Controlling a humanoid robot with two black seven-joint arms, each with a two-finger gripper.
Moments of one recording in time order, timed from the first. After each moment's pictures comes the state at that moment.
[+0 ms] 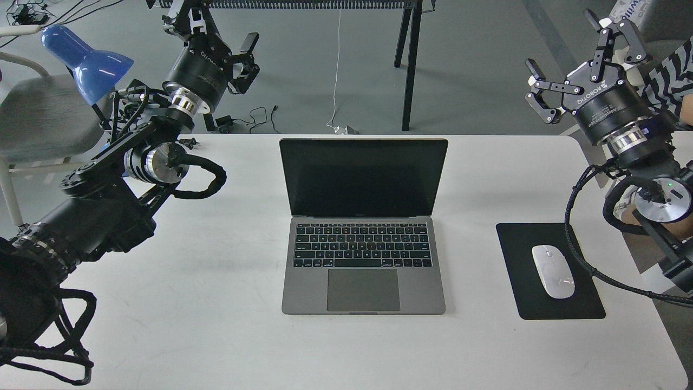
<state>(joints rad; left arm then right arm) -0.92 0.24 -0.69 -0.72 0.15 -0.27 -0.49 0.66 -0.56 0.86 0.98 -0.05 0.48 0.33</state>
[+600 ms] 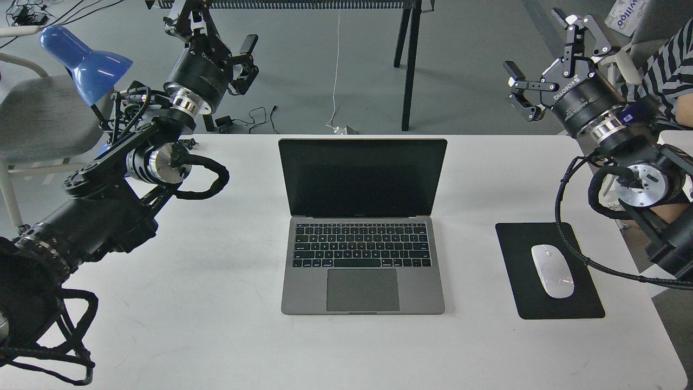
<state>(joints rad) -0.92 0.24 -0.69 -0.72 0.15 -0.23 -0.49 0.85 -0.50 0.63 0.87 -0.14 0.40 0.33</state>
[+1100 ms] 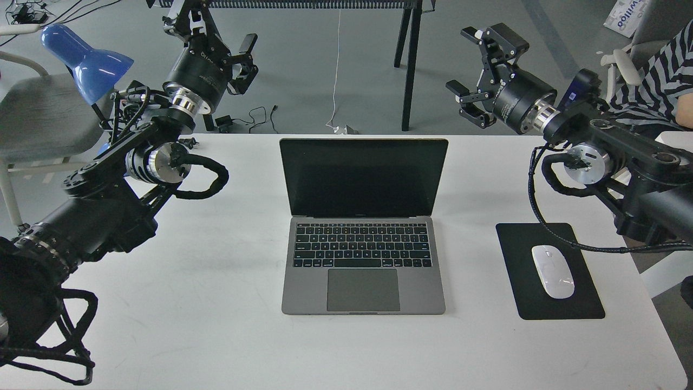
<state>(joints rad) -0.93 0.24 -0.69 -0.72 0.15 -0.23 -0.49 1.09 -0.36 0.22 0.69 -0.15 0.35 0.32</state>
